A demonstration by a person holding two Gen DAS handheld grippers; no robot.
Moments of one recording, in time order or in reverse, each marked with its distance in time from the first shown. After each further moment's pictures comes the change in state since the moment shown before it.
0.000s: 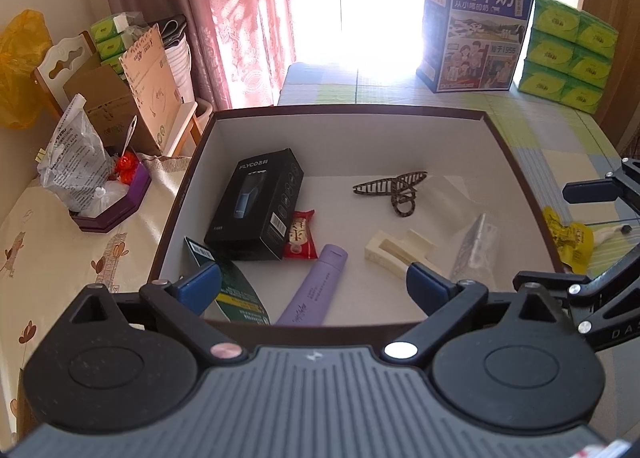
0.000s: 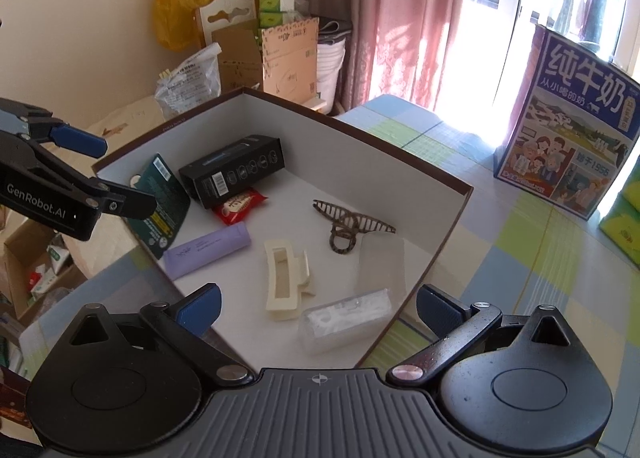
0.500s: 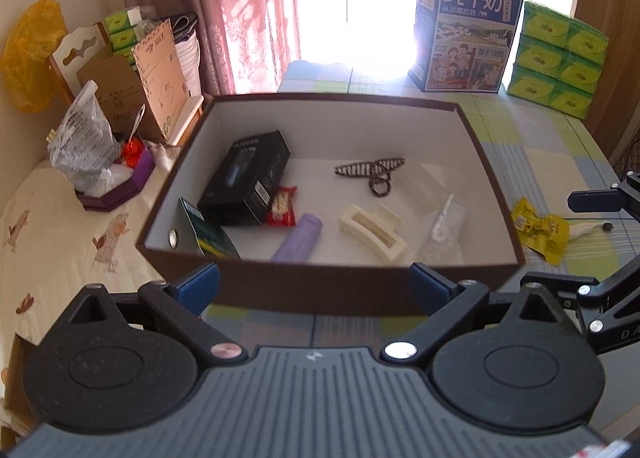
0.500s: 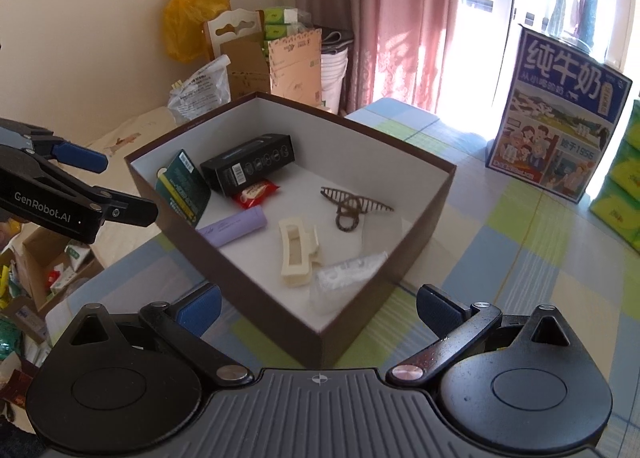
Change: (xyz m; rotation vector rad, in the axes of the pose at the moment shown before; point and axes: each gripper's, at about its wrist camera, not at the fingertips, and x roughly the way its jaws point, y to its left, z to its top) left arm -0.040 -0.030 -0.036 -0.056 -0.005 0.007; right arm -0.051 0.001 -0.039 0.021 -0.033 0.026
